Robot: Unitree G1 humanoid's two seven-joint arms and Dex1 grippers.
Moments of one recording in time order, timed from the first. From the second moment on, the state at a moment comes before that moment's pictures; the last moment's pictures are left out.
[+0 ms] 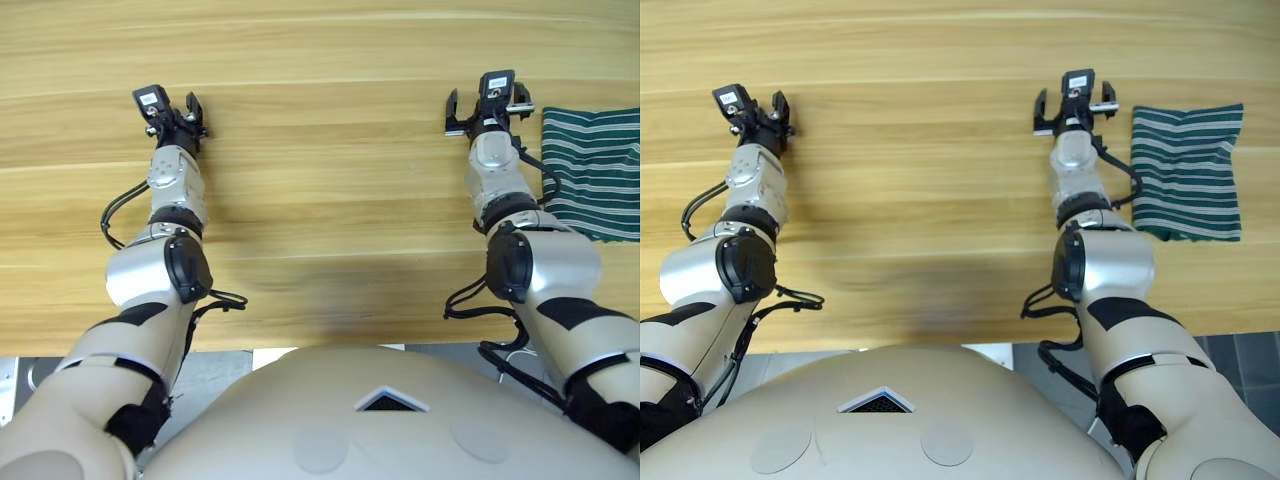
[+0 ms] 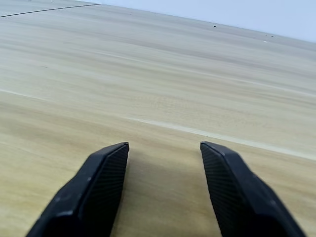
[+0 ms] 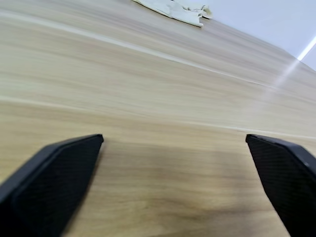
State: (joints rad) left arm -0.67 0.26 0.41 1.35 -0.09 -0.39 -0.12; right arm -0.73 -0.23 -0.15 1.36 -0.16 -0.32 -0.17
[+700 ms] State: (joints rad) left arm -0.67 0.30 0.47 1.35 -0.12 -0.35 -0.12; right arm -0.73 -0.21 -0.11 1.36 -0.22 -0.34 -0.22
